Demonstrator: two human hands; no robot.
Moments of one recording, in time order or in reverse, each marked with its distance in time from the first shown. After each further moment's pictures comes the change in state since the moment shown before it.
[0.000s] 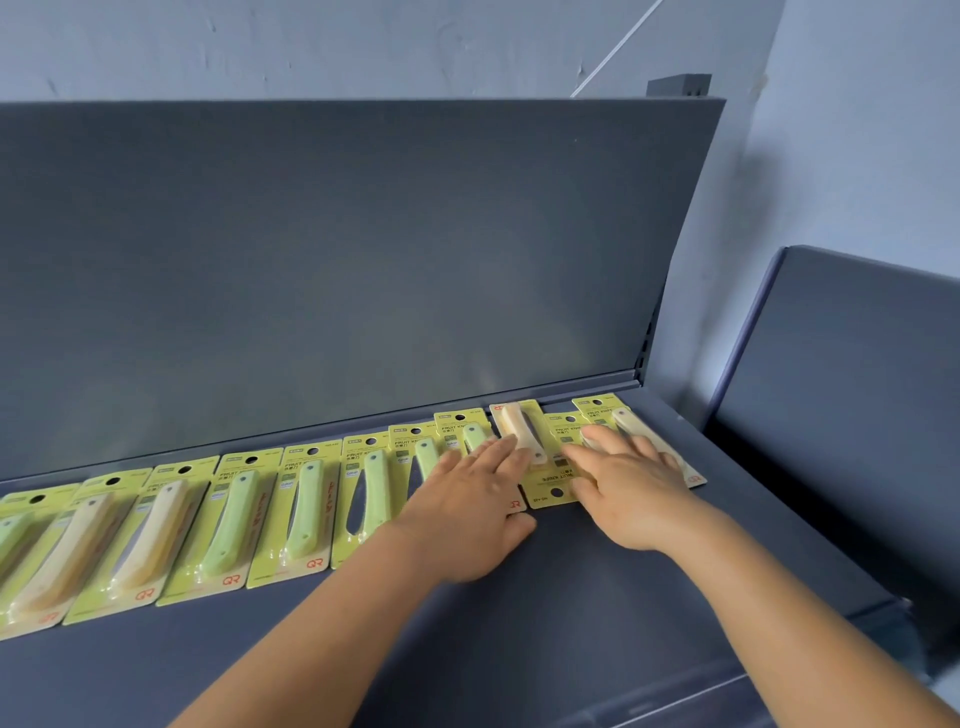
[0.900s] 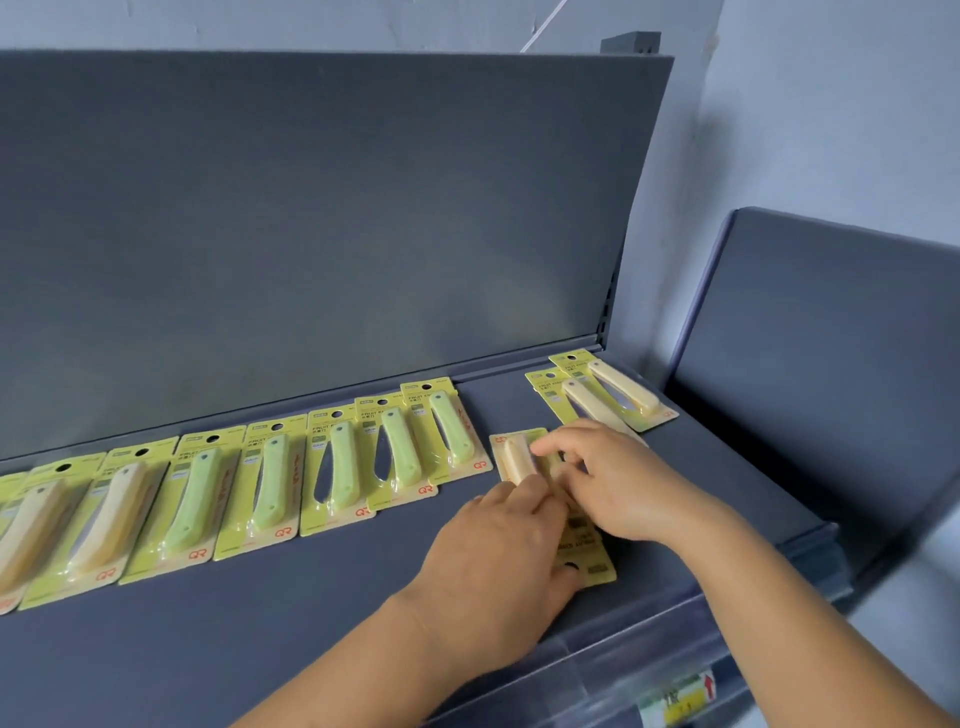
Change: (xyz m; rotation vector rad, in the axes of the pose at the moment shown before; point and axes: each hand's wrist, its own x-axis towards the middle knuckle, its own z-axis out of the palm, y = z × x) left_hand -0.048 0.068 0.006 -0.087 0.103 0.162; right_hand -0.041 0.004 -0.003 0.380 0.091 -0.152
